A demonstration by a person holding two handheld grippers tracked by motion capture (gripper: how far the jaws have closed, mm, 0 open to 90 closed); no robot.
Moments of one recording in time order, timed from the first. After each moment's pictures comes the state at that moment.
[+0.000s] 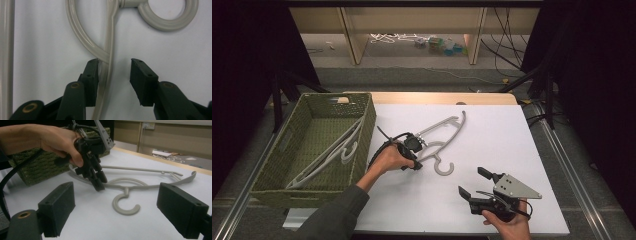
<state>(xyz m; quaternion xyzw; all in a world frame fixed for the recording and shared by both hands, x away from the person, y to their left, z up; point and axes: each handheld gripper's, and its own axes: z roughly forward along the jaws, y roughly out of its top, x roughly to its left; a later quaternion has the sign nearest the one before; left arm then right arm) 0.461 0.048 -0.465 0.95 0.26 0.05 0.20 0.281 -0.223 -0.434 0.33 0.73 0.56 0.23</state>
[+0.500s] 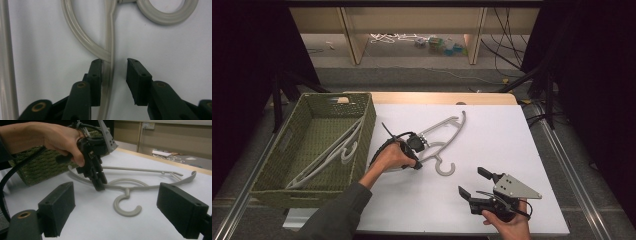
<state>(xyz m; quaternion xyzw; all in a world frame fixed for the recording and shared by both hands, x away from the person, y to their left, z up) 0.466 0.043 -0.463 0.95 0.24 0.03 0.18 0.281 -0.224 -0.434 0.33 0.73 0.56 0.22</state>
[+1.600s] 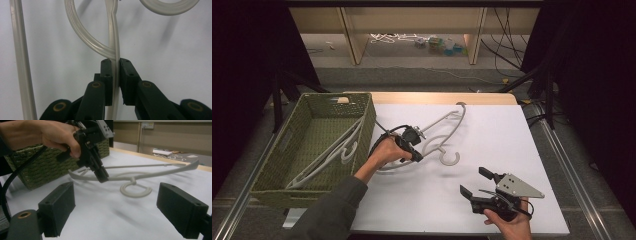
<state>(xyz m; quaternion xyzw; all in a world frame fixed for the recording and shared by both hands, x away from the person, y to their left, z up) 0.474 0.061 -0.439 0.94 0.24 0.00 0.26 0.283 -0.228 -0.435 0.34 0.72 0.56 0.21</state>
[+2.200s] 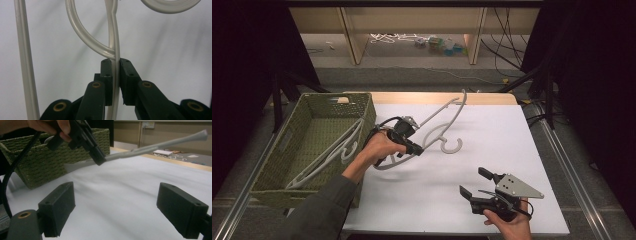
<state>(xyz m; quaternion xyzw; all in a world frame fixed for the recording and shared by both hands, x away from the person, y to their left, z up) 0.456 0.071 -0.390 0.91 0.25 -0.01 0.34 0.282 -0.227 -0.435 0.34 0.72 0.57 0.21</state>
